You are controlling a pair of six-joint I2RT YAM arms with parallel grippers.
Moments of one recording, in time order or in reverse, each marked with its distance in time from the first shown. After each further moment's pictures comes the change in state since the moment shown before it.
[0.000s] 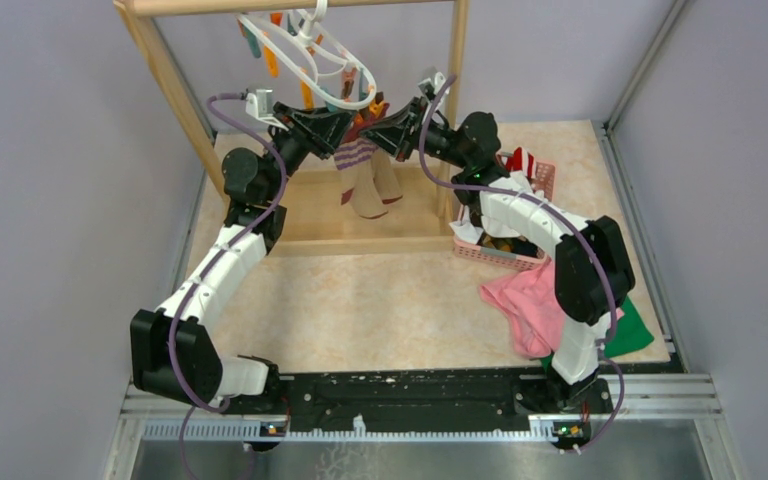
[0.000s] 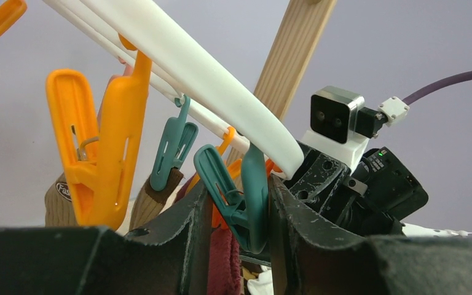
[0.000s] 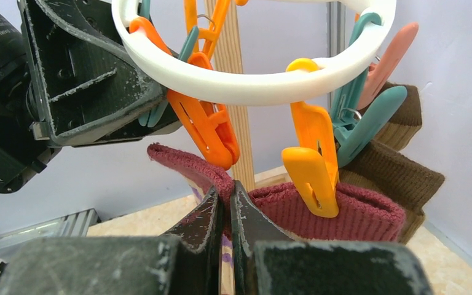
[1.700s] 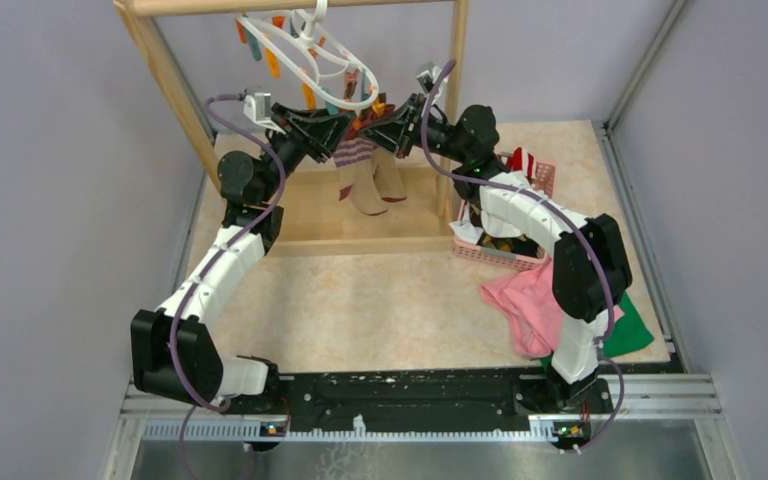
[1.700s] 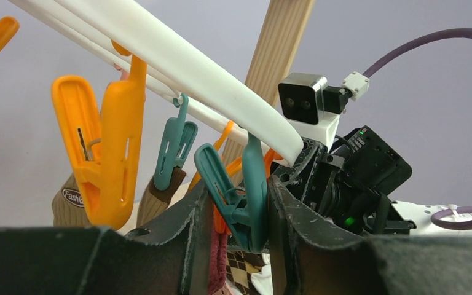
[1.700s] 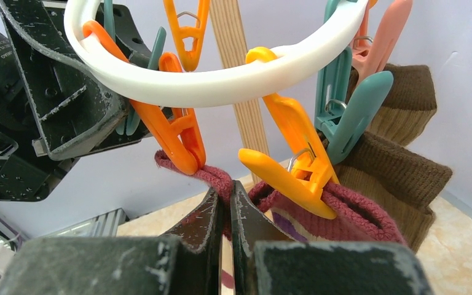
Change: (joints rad) left arm 0.026 0.000 -0.017 0.055 0.079 0.004; right arm -0.011 0.023 0.052 -0.073 -0.026 0.093
